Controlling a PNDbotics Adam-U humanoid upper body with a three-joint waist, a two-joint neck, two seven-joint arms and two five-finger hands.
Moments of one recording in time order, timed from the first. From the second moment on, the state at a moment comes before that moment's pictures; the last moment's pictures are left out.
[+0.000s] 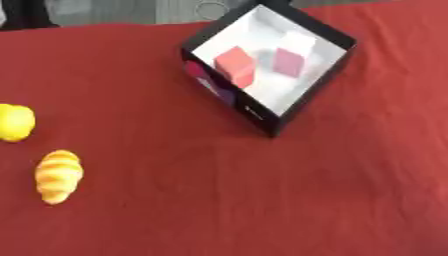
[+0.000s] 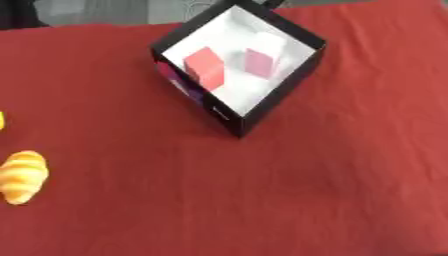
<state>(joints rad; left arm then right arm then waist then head) -0.11 1.17 0.04 -1.72 -0.07 -0.30 -0.15 -0.07 -0.53 -0.32 -1.98 -0.37 -0.20 0.10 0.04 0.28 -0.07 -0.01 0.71</state>
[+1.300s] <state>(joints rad) -0.21 1.03 -0.03 -1.32 -0.26 -0.25 -0.25 -0.07 -0.50 -0.32 -1.97 -0.34 -0.19 0.12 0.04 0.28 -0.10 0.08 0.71</state>
